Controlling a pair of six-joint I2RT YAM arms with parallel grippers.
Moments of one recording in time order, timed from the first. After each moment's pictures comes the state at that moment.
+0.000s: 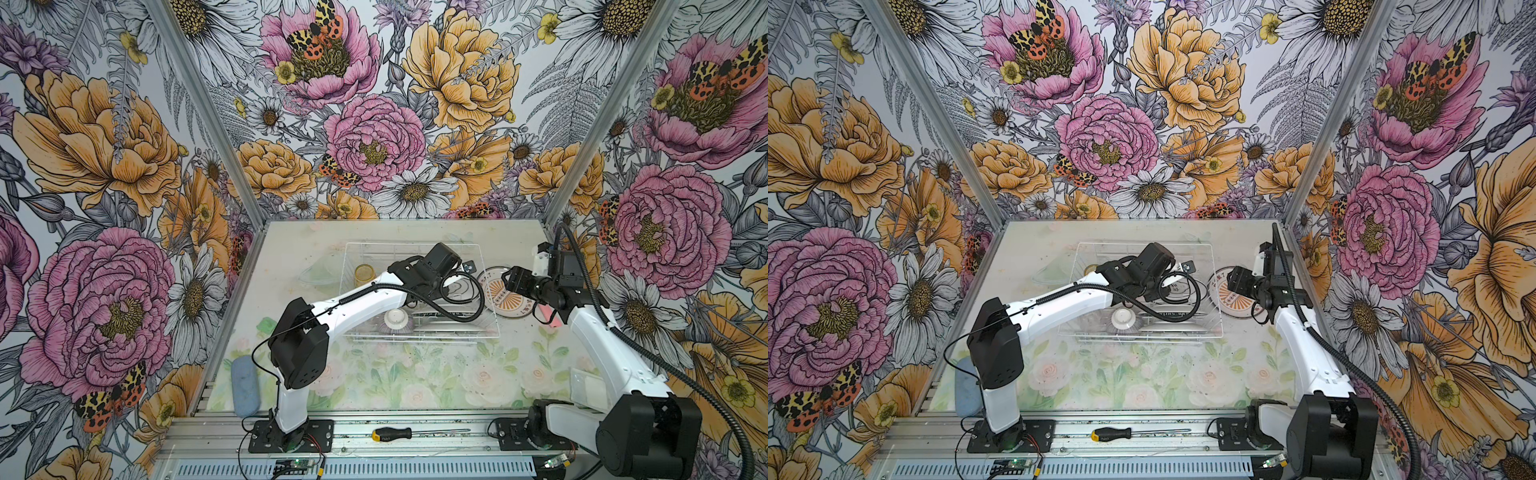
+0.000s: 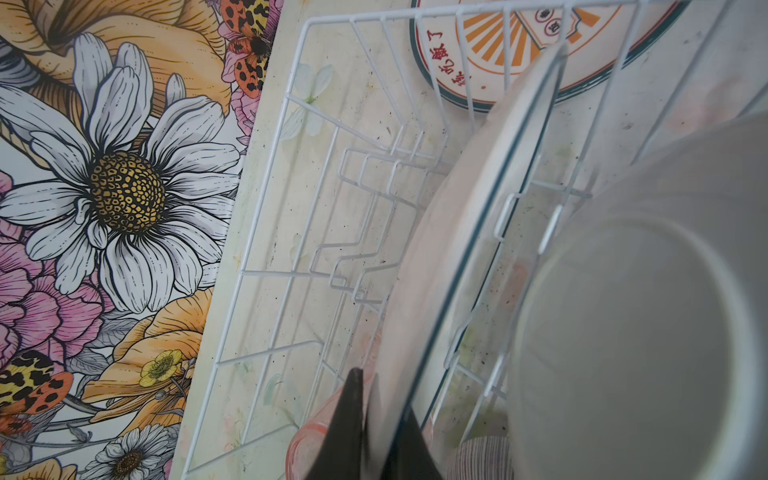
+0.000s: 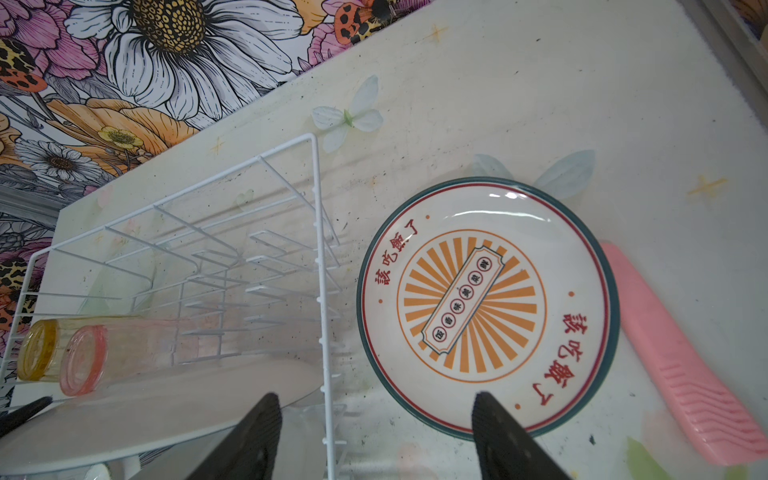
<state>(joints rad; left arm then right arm) -0.92 1.89 1.65 -0.59 -0.33 0.55 -0.08 1.18 0.92 -0.52 -0.26 0.30</state>
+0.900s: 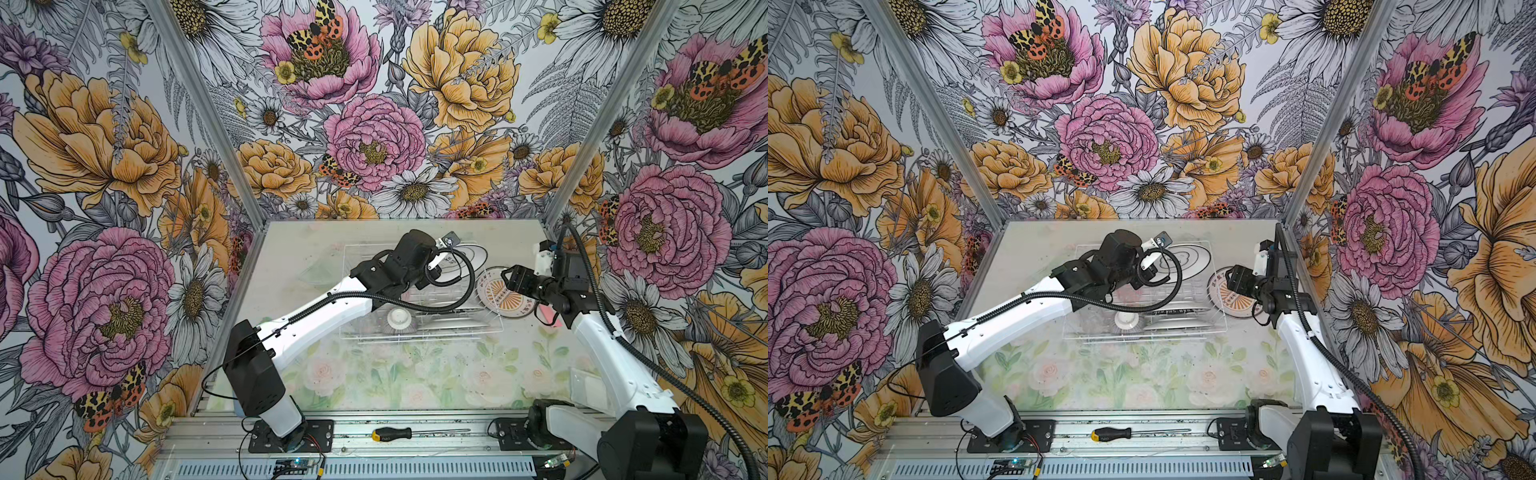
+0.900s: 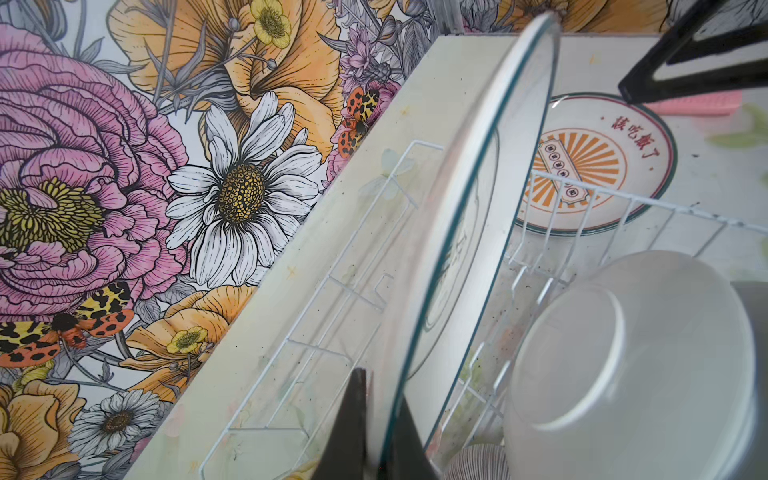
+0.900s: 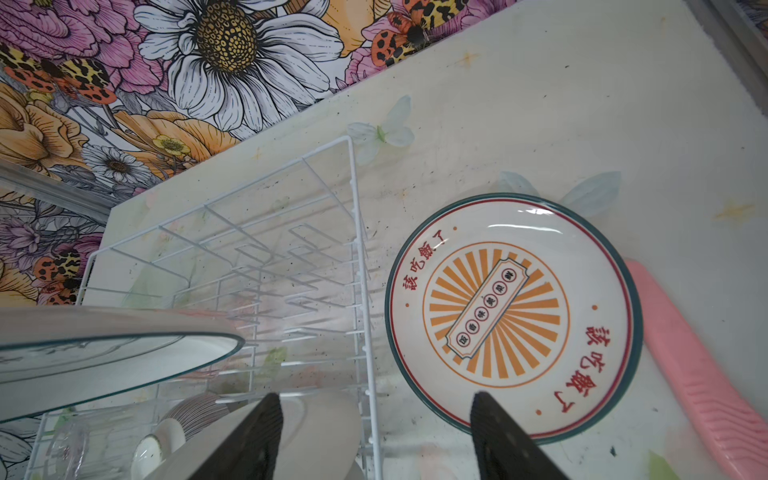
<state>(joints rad) -0.85 1.58 1.53 -0.46 -0.24 0.32 -0.08 1.11 0.92 -0.52 -0.35 0.29</state>
